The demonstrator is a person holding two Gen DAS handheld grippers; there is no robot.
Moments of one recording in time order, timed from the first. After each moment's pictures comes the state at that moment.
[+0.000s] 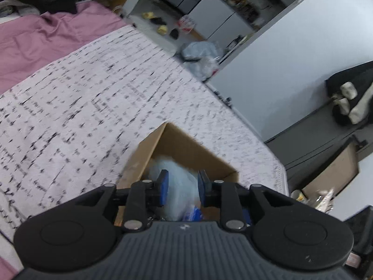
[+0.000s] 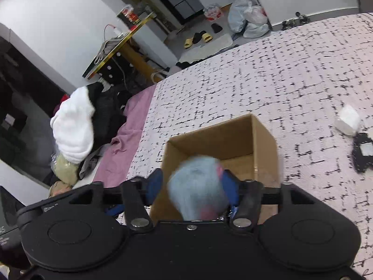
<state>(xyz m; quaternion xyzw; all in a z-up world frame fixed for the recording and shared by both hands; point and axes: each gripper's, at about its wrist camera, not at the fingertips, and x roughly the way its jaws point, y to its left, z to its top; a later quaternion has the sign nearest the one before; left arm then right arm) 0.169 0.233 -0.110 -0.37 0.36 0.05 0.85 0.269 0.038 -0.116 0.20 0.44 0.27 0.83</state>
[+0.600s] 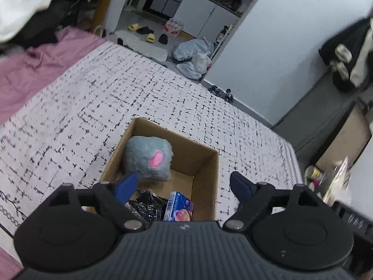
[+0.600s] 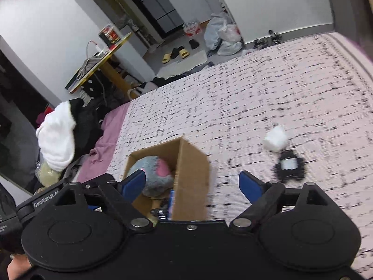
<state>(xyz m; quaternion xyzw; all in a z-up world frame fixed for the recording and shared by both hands) 0.170 0.157 -0.075 -0.25 0.37 0.06 0.89 0.255 -0.060 -0.086 0.18 0.42 0.21 0.86</state>
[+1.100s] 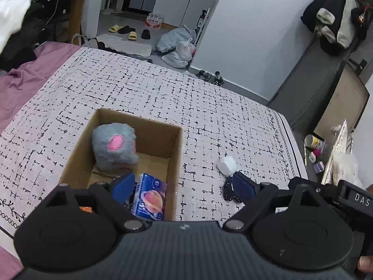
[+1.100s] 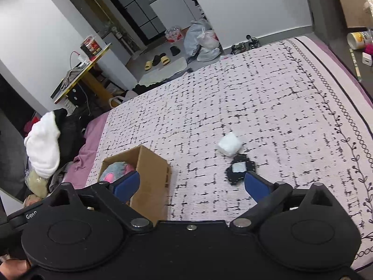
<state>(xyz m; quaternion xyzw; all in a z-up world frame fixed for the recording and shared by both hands) 0.177 0.088 -0.067 -0.18 0.40 0.03 0.90 0.250 -0.128 -0.088 0.18 0.42 0.17 0.87</state>
